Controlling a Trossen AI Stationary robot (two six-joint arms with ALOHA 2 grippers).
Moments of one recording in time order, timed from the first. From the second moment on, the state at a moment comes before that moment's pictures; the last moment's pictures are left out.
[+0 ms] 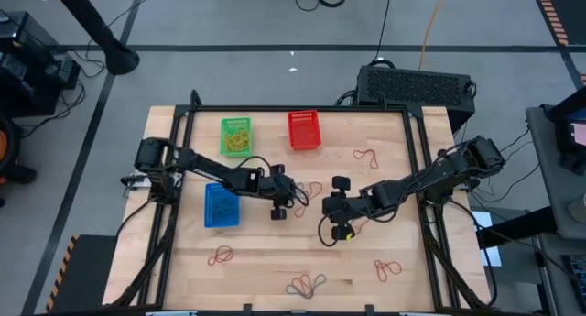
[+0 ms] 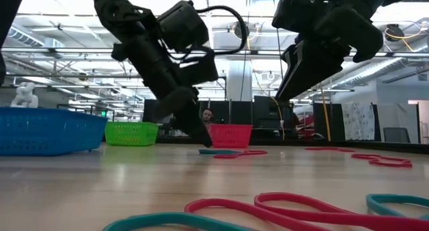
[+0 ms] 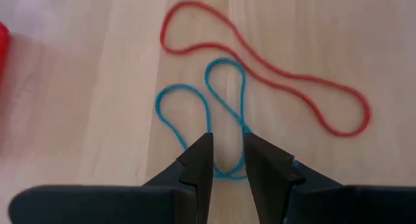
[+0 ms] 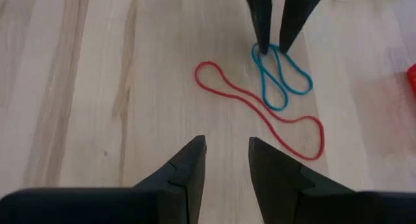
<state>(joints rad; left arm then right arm) -0.04 1.84 0.94 0.01 -0.14 0.03 0.31 1.54 0.90 -0.31 0.31 0.22</state>
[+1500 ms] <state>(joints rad) -0.23 1.32 0.94 -0.49 -0.39 -0.12 0.31 1.54 0.90 -0.31 0.31 0.24</state>
